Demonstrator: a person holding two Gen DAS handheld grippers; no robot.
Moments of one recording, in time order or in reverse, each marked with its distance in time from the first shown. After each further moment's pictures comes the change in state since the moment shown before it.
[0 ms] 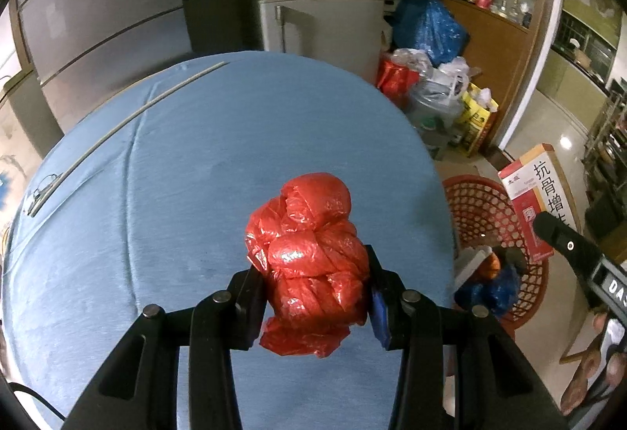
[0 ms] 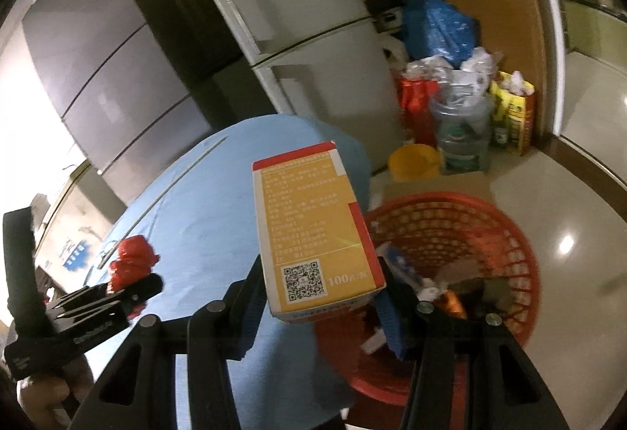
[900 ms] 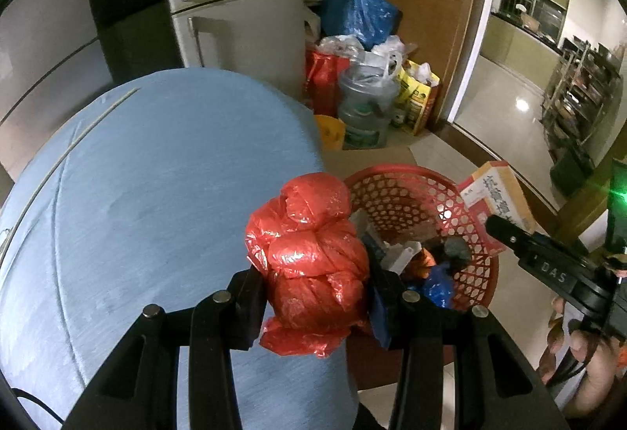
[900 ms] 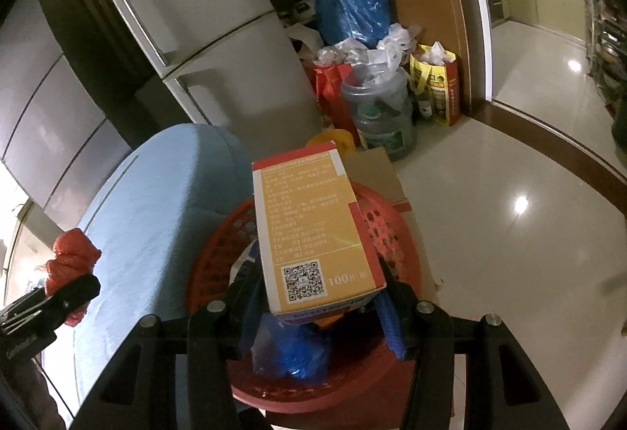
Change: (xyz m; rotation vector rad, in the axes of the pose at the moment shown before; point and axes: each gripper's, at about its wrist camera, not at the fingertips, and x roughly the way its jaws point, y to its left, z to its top) left arm 0.019 -0.095 0.017 0.164 0.018 -0.142; right arm 0.009 -0.102 0.001 0.135 0.039 -0.179
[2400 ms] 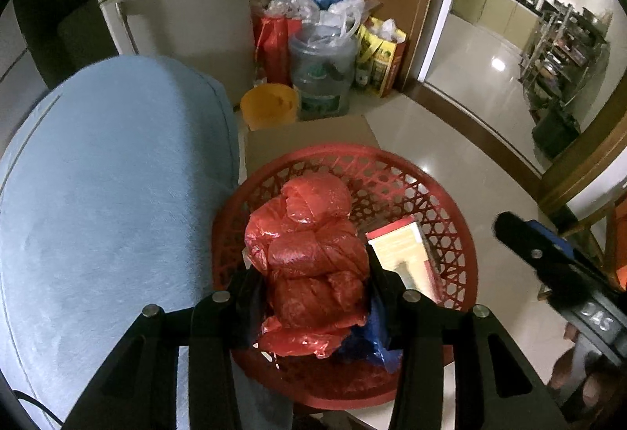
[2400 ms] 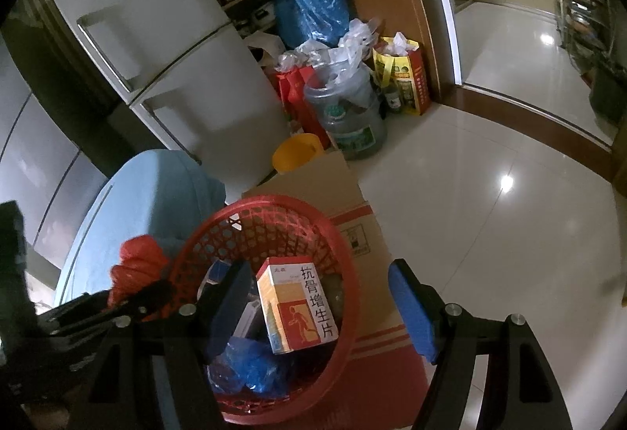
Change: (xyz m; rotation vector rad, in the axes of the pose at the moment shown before) left arm 0.082 -0.071 0.027 0.079 0.155 -0.083; right arm -0.006 -0.051 0.016 0.123 -0.005 -0.050
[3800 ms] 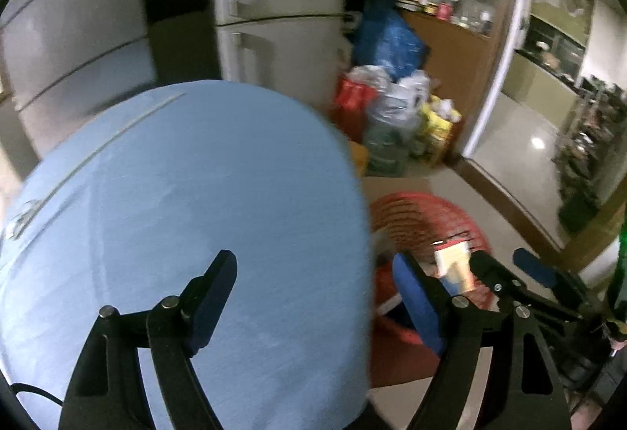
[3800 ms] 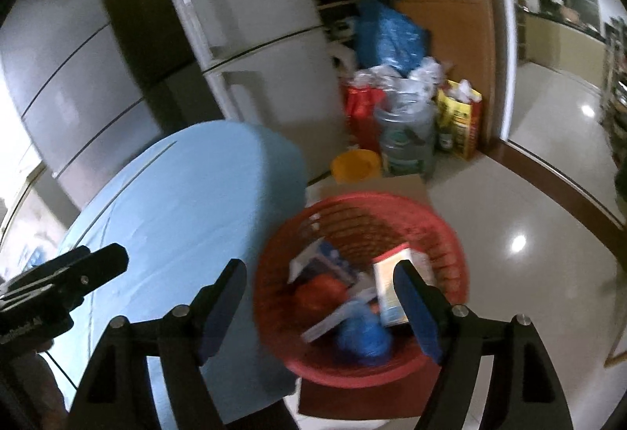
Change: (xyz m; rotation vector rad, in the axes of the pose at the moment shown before) left arm -0.152 0.106 -0.081 -0.215 -0.251 0.156; right arm -0.054 0.143 -0.059 -0.299 -0.058 0.072
